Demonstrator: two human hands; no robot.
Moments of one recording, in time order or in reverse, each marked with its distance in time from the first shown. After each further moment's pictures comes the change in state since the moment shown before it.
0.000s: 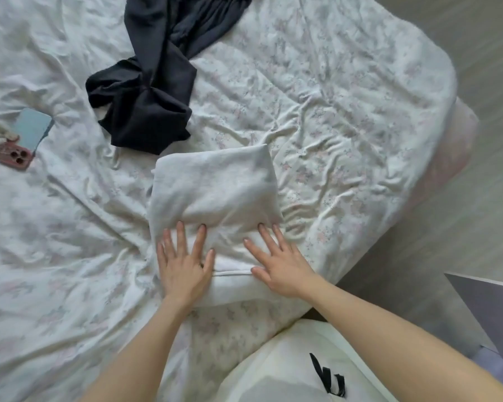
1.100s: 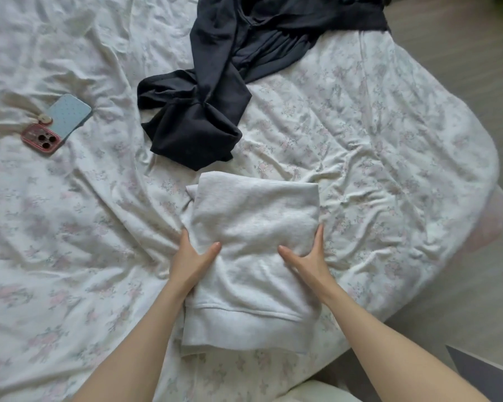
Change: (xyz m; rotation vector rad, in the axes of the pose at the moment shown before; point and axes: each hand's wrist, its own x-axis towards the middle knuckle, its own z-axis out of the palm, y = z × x) left_hand 0.077 -0.040 -0.021 -1.182 -0.042 -0.240; right_hand 0.077 0.001 -0.040 0.990 0.402 0.356
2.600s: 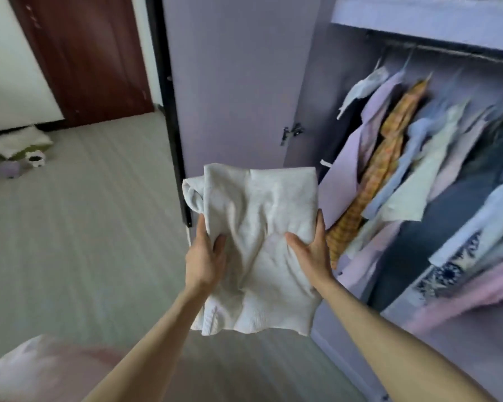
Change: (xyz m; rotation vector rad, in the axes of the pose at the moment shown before) left_hand -0.546 0.234 0.522 0.382 -1.323 1.408; right_hand -0.507 0.233 -0.410 0.584 1.999 0.174
